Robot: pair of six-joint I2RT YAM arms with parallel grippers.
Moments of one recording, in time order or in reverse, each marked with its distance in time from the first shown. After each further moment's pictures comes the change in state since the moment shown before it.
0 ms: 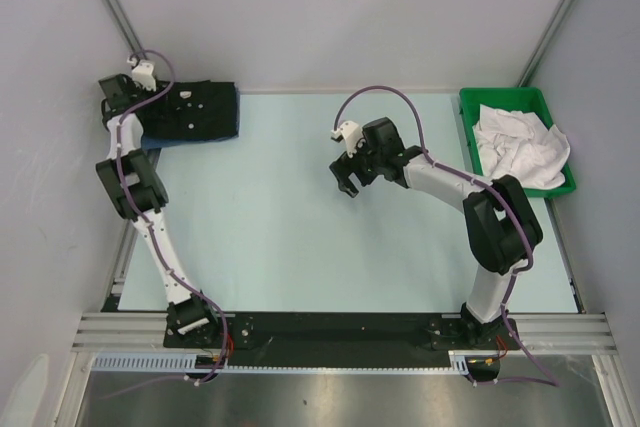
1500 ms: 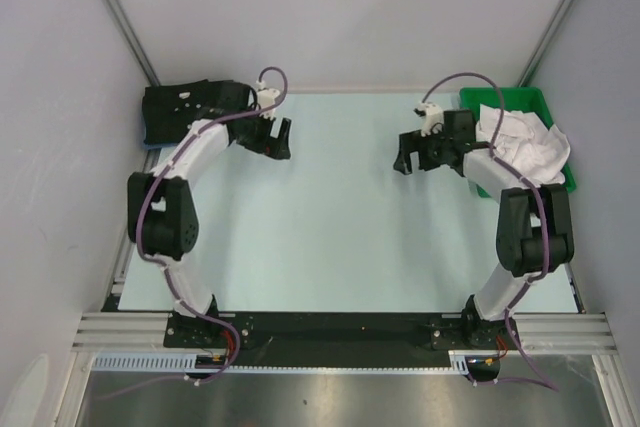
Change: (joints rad) left arm -0.623 -0.681 -0.713 -0.370 -0.141 -0.200; right arm -0.397 -0.091 -0.104 0.009 -0.158 0.182
